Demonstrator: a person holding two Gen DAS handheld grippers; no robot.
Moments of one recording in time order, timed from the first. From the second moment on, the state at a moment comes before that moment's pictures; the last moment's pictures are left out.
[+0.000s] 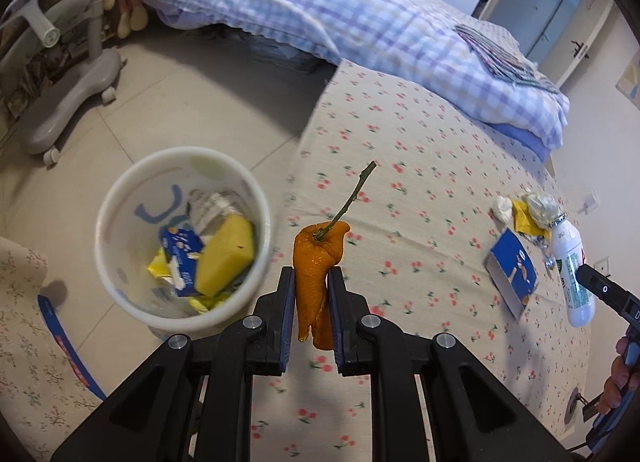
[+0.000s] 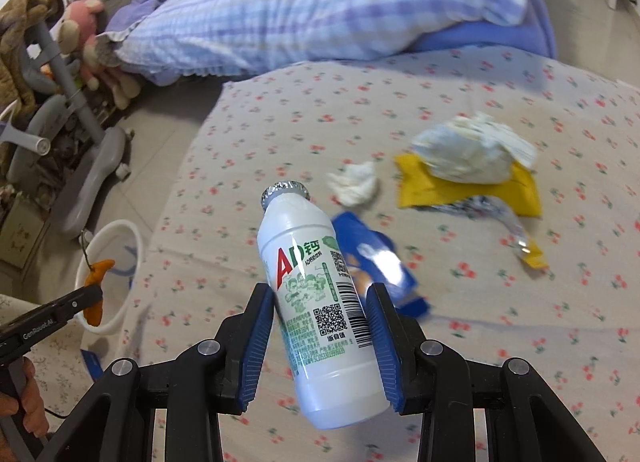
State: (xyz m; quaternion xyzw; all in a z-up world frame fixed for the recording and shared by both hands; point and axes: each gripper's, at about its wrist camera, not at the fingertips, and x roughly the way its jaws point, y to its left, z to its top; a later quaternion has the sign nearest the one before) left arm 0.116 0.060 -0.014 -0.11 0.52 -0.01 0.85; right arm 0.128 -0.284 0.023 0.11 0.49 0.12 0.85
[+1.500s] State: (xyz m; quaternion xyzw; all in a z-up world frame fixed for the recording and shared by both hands) left arm 0.071 0.227 -0.034 -0.10 0.53 0.13 0.83; right arm 0.174 -0.015 -0.042 0.03 0.52 0.26 0.81
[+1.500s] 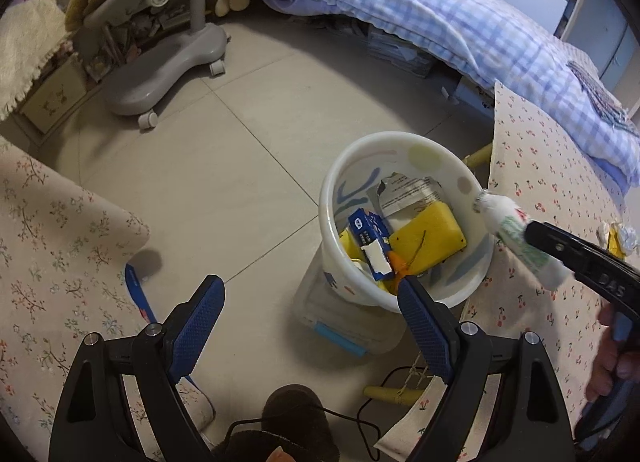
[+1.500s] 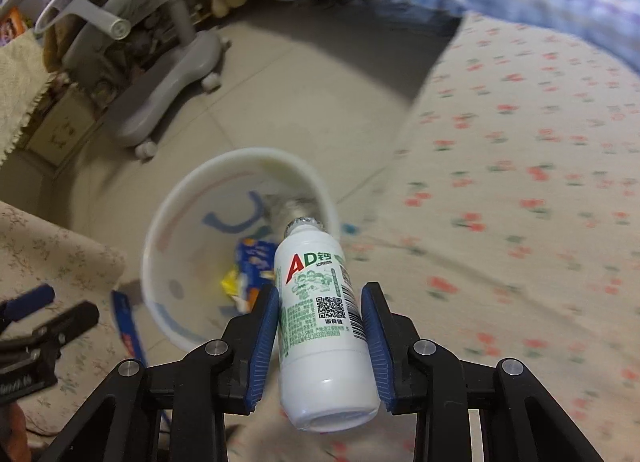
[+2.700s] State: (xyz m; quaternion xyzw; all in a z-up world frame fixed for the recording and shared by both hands) left arm 0.105 0.098 -0.032 -0.05 0.55 0.04 0.83; right arm 0.166 -0.232 -0.017 0.01 0.51 0.14 0.85
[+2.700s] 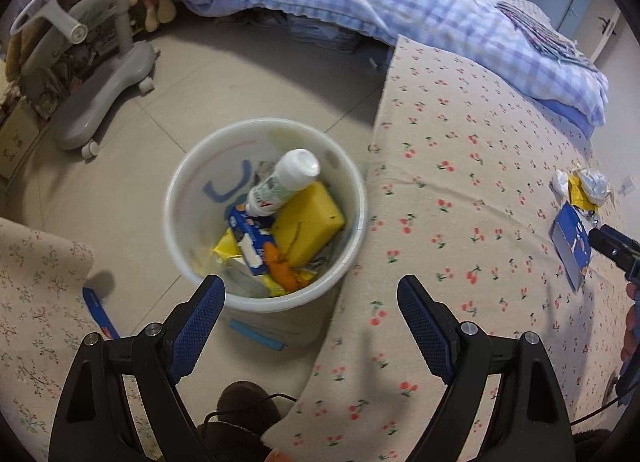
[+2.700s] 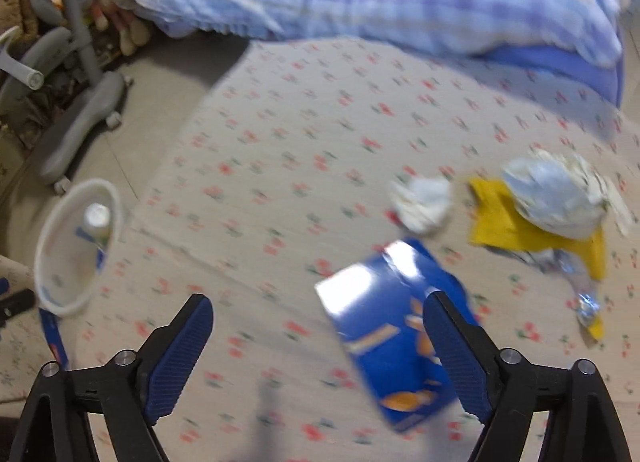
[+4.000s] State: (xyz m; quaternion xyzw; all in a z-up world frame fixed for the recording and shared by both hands) left arm 0.157 -0.129 -0.035 0.04 0.57 -0.10 0.82; right arm 0.117 -0.438 -0.012 0.16 0.52 -0.02 0.84
